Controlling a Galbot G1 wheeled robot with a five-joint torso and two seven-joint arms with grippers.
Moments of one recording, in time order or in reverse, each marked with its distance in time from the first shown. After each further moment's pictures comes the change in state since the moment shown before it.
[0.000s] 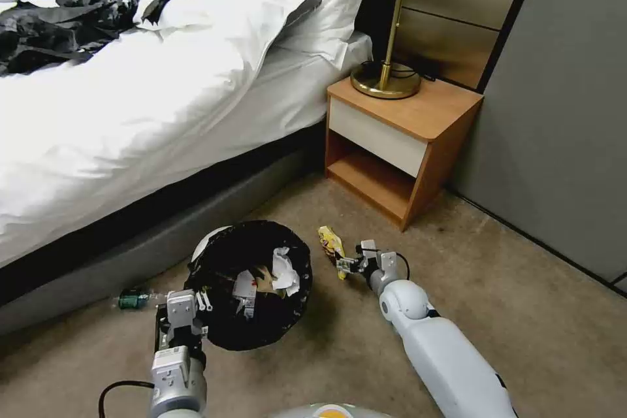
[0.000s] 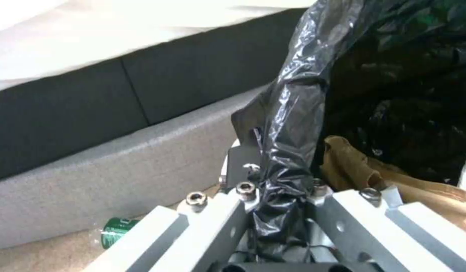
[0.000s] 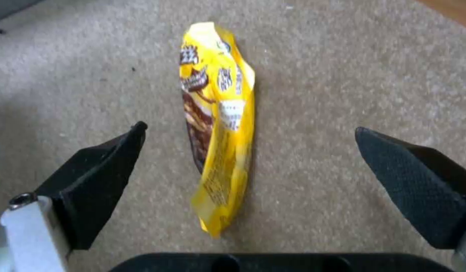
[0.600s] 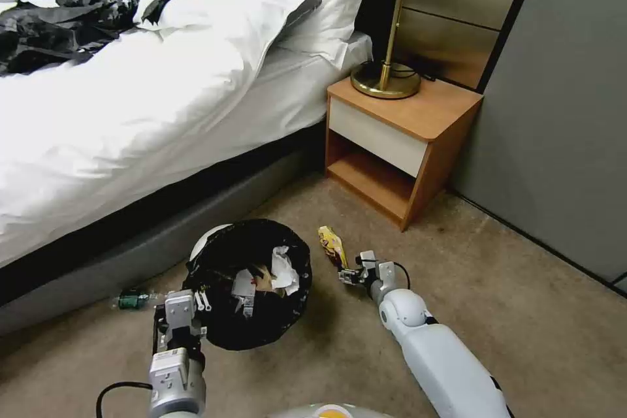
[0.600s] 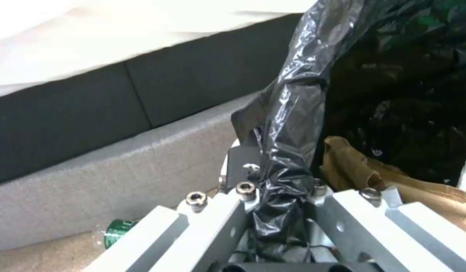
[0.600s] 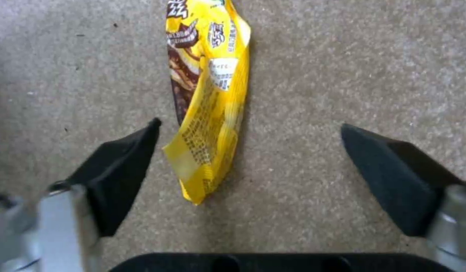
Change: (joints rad) left arm 0.012 -0.007 0.002 -0.008 0.012 -0.011 -0.002; right arm 0.011 0.014 -0.002 -0.087 -0.058 0.028 -0.028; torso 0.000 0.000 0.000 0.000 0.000
